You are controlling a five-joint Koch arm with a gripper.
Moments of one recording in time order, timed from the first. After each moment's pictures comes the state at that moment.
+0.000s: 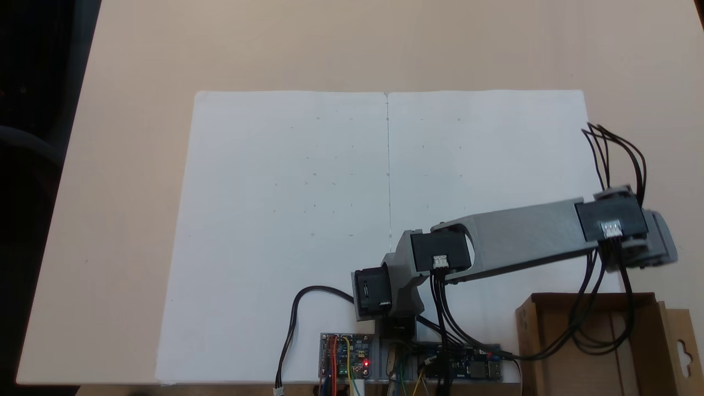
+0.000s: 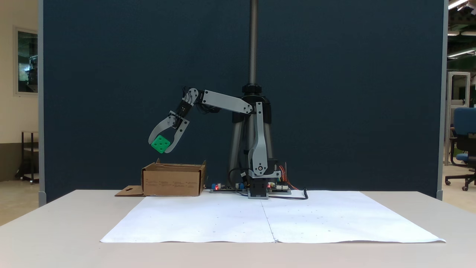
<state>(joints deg) 83.1 85.2 70.4 44.3 -0.7</state>
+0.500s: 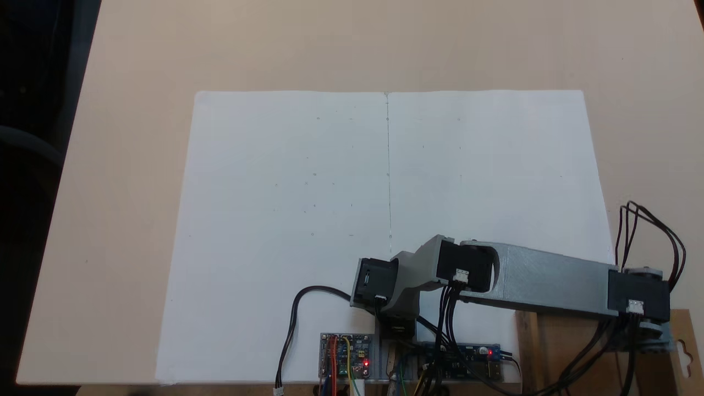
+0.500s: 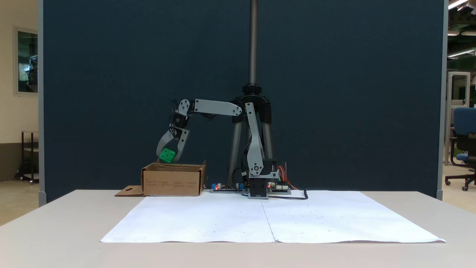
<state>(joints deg) 102.5 77.7 70.7 47.2 -14.7</state>
